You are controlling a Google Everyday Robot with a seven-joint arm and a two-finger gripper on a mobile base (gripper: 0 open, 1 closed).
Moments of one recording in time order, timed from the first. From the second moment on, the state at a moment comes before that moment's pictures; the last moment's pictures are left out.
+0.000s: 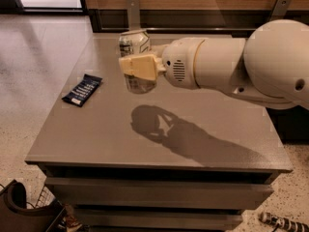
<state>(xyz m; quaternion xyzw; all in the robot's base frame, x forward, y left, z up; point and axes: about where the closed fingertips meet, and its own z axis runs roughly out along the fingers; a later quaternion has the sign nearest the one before) 0.518 0.023 0.982 -0.30 0.74 0.31 0.52</state>
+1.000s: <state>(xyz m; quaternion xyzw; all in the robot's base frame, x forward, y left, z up) 0.513 0.038 0.929 -0.35 0.70 0.33 0.53</state>
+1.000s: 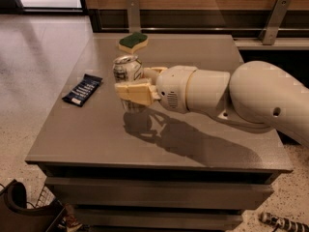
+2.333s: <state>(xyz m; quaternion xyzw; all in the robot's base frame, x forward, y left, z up) 0.486 0.040 0.864 -0.36 0.67 0.34 0.55</state>
